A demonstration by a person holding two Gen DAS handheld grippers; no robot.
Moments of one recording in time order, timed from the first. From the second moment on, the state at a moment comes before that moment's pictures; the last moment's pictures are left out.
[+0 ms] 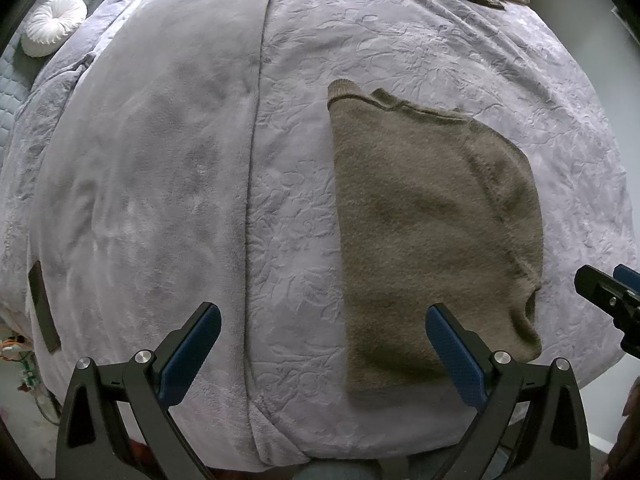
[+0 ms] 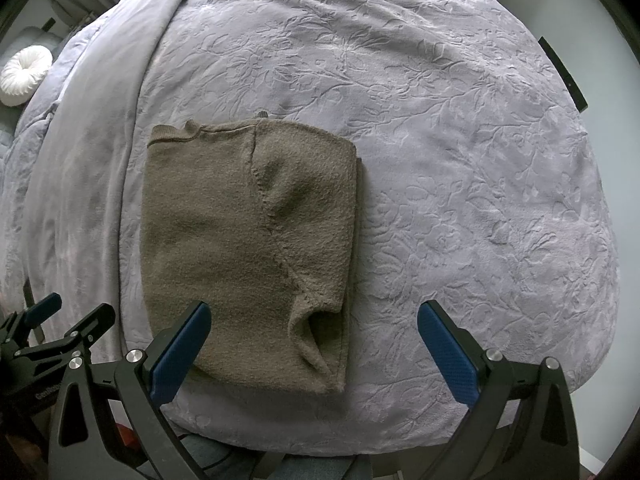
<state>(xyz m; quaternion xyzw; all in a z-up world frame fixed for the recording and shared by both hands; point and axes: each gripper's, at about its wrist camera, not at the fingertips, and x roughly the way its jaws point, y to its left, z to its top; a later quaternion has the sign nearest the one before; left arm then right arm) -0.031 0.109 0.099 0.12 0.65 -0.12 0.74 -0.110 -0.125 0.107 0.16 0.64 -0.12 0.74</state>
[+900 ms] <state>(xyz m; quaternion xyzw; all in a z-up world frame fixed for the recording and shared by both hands) -0.035 0.105 0.095 0.13 0.65 -0.11 0.74 -0.110 -0.121 0.103 0.17 0.64 -0.12 0.74</state>
